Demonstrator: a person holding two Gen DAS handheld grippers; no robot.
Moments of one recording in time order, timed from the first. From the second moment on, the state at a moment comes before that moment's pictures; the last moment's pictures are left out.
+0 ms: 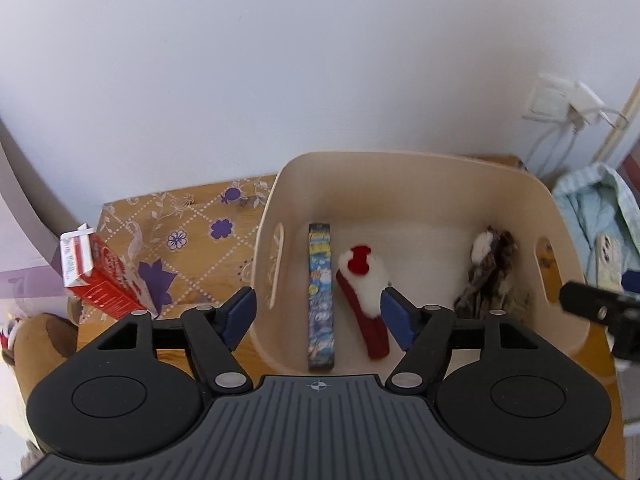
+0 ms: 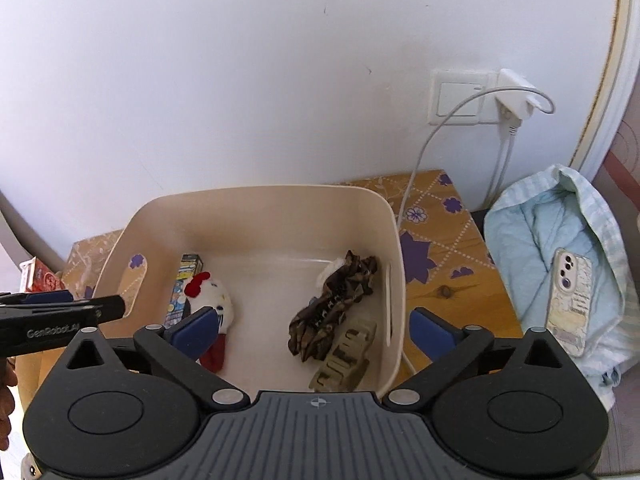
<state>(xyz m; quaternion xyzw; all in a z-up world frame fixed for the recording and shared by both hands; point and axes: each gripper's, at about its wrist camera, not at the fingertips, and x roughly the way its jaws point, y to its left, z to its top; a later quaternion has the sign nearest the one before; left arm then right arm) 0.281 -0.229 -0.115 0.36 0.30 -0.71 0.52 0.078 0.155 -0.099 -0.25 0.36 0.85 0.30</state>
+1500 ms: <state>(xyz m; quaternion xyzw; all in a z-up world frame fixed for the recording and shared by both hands) 0.297 -0.135 -0.240 0.56 0.23 -0.73 0.31 0.058 0.033 -0.229 -0.43 0.40 0.77 0.26</state>
